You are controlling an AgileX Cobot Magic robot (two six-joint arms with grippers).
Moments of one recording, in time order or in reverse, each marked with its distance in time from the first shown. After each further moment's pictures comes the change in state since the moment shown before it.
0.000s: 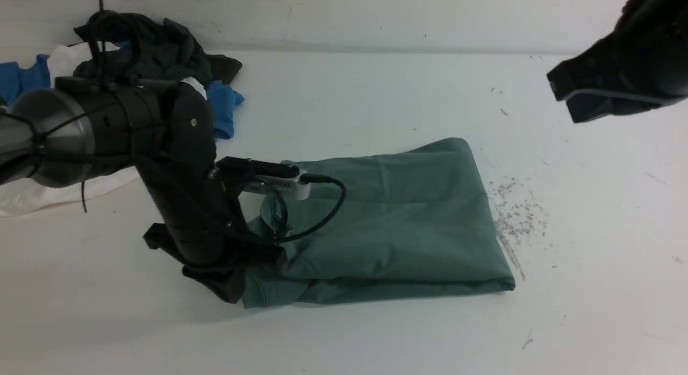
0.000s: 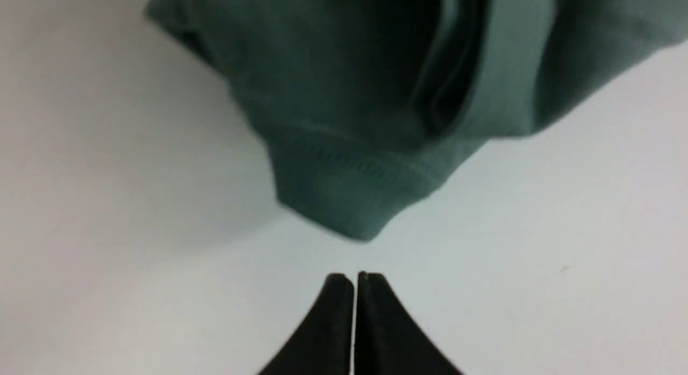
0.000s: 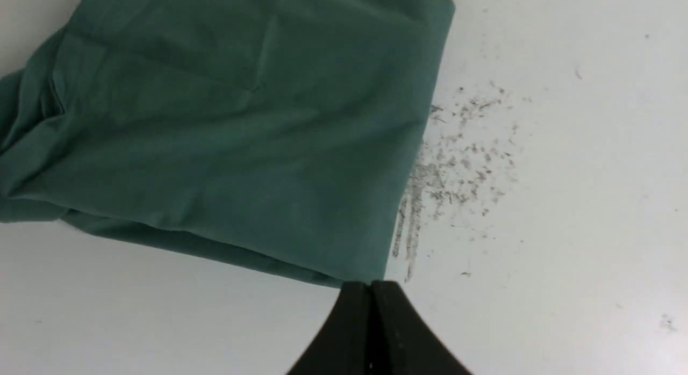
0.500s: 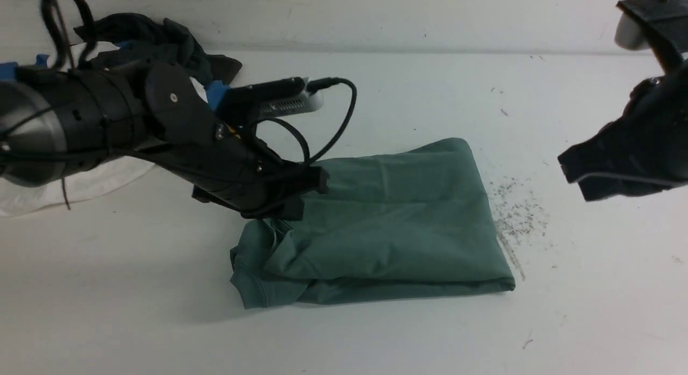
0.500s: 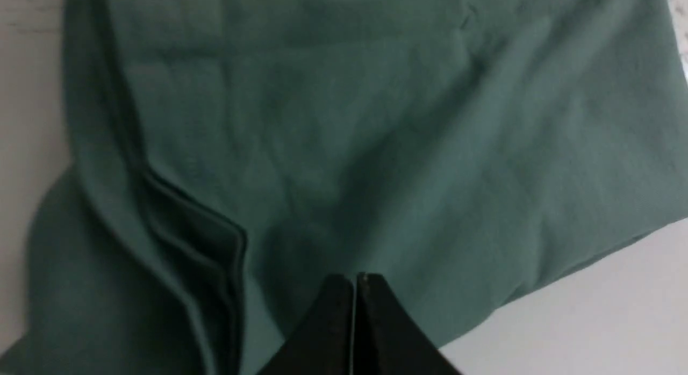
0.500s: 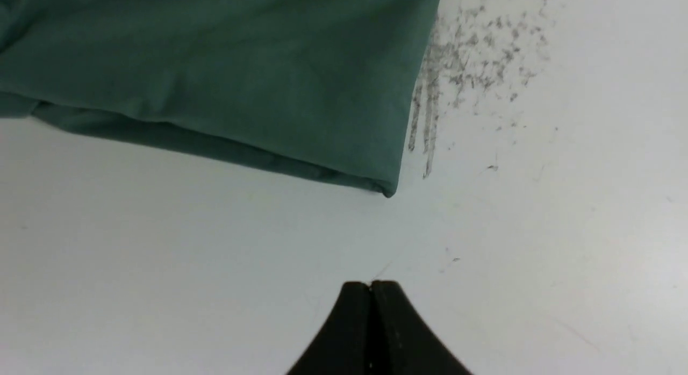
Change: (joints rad) right arm 0.000 -0.048 0.205 0.057 -0.013 0.018; left arm -0.007 0.031 -0.020 -0.381 -0.417 0.132
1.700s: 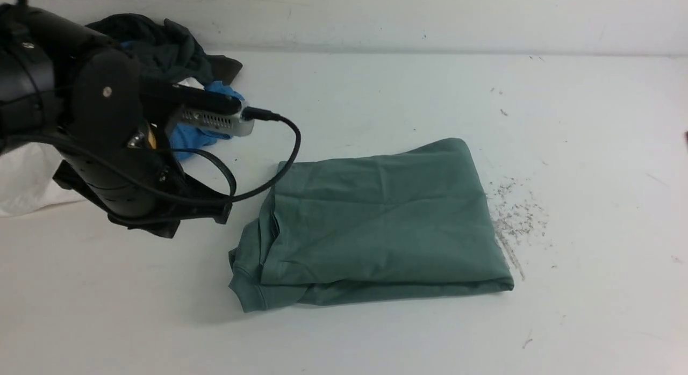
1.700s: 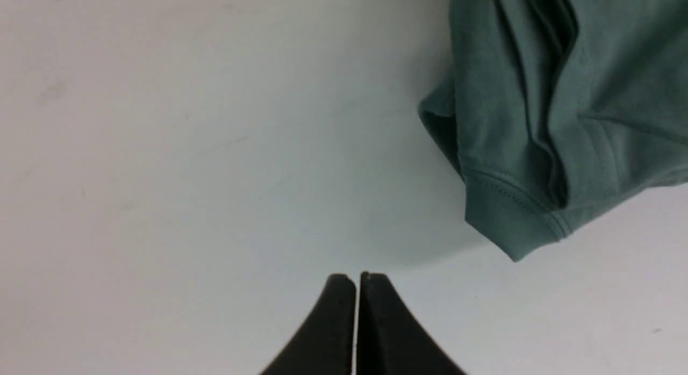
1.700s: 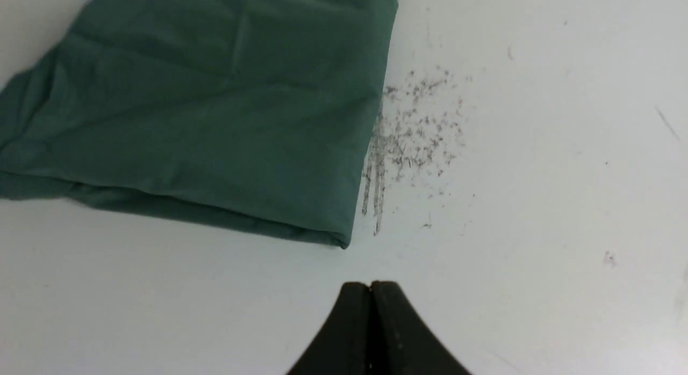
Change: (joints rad) right arm 0.000 -0.362 0.055 -0.096 0.004 0.031; left arm 0.005 -0.278 0.022 0.672 0.413 -0.359
